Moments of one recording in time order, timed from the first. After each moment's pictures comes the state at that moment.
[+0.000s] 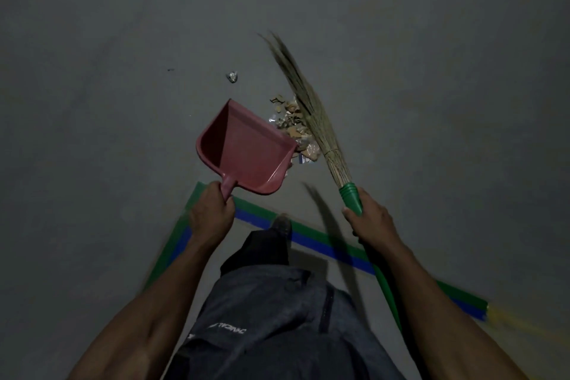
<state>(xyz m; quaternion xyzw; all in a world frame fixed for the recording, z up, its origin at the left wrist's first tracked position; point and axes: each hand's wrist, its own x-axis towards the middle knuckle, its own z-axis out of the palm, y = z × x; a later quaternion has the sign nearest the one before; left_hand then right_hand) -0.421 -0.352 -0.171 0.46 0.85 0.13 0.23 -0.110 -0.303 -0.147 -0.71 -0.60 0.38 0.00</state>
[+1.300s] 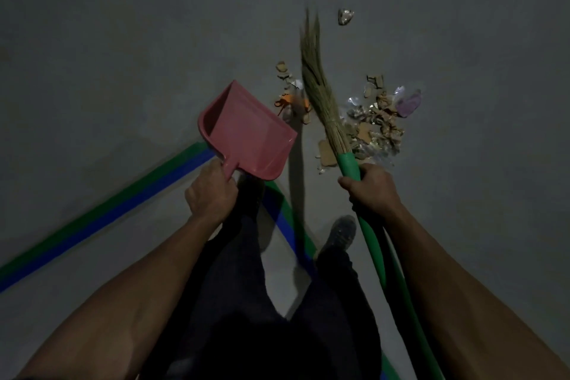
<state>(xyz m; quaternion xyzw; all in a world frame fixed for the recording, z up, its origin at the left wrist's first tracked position) -0.466 -0.250 -0.300 0.16 0.95 0.03 0.27 -0.283 -0.027 -0.275 -0.55 -0.69 0.43 -0.20</state>
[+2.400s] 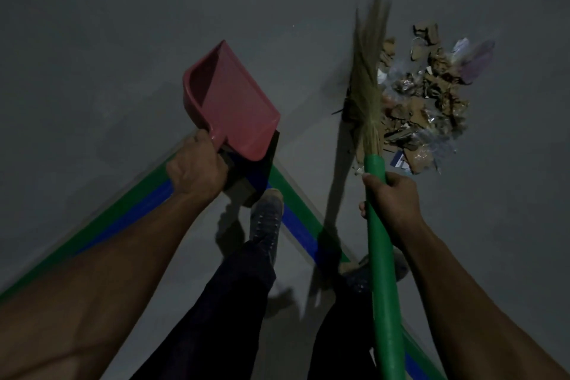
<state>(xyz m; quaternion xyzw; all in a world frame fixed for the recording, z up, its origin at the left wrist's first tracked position) -0.595 -0.230 -0.519 0.23 0.93 -0.05 0.30 -0.338 -0.079 -0.524 -0.71 -0.45 0.54 -0.02</state>
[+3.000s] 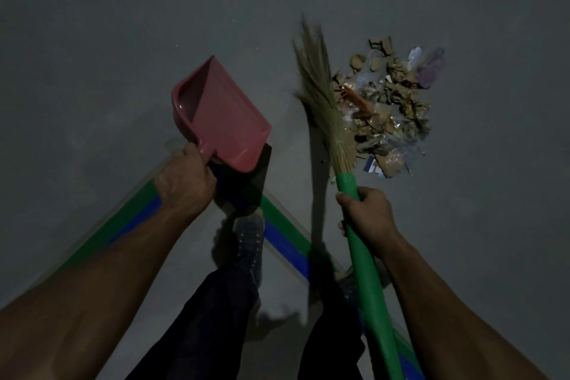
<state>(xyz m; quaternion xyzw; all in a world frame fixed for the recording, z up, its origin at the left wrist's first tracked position) -0.577 -0.197 -0.514 0.29 0.92 -0.04 0.27 -0.312 -0.073 -0.520 -0.69 -0.50 0.51 -0.08</state>
